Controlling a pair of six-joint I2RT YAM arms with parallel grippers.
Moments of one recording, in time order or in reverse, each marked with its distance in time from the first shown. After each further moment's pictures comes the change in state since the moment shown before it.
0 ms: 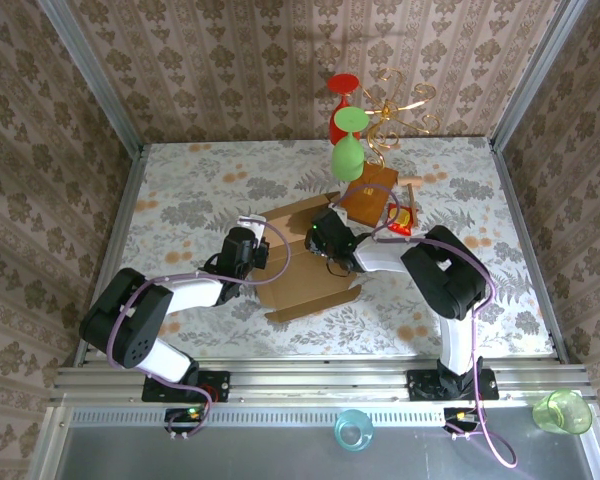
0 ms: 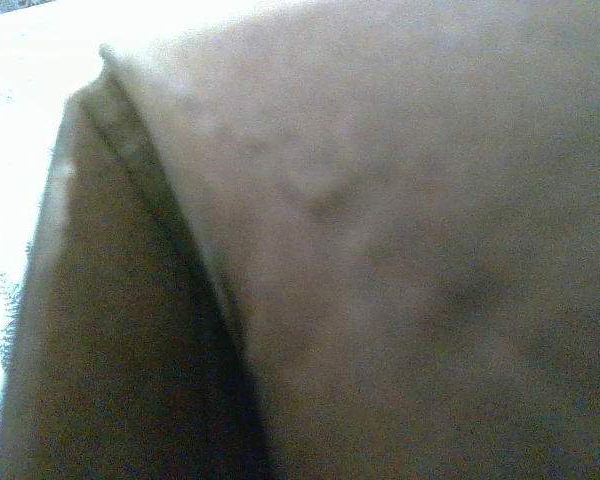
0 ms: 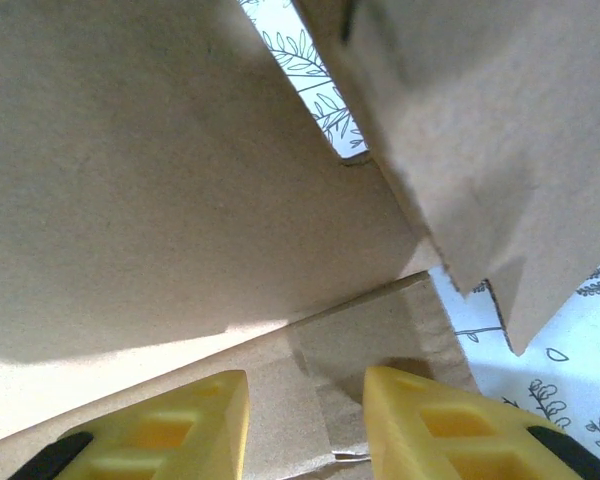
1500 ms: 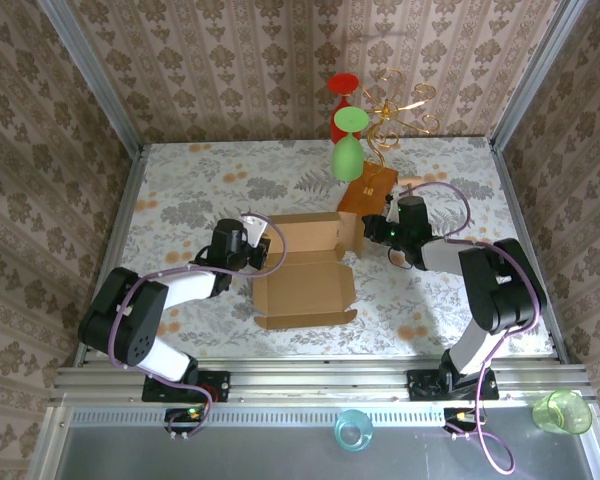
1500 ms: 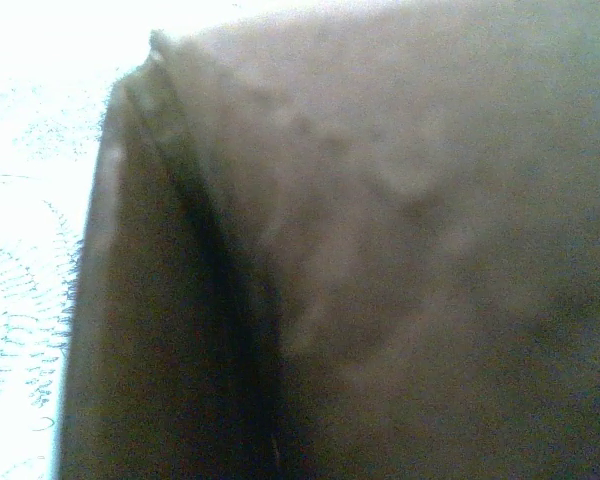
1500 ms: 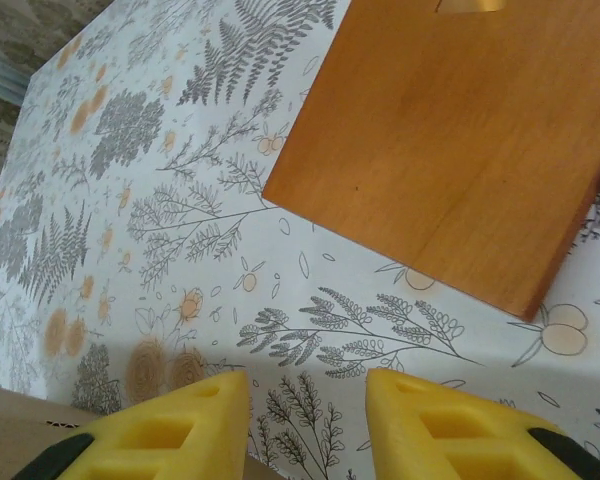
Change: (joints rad) left arm 0.111 0.000 0.038 -0.066 0.370 0.117; right arm -0.464 -0.239 -0.320 0.253 -0.538 -0.268
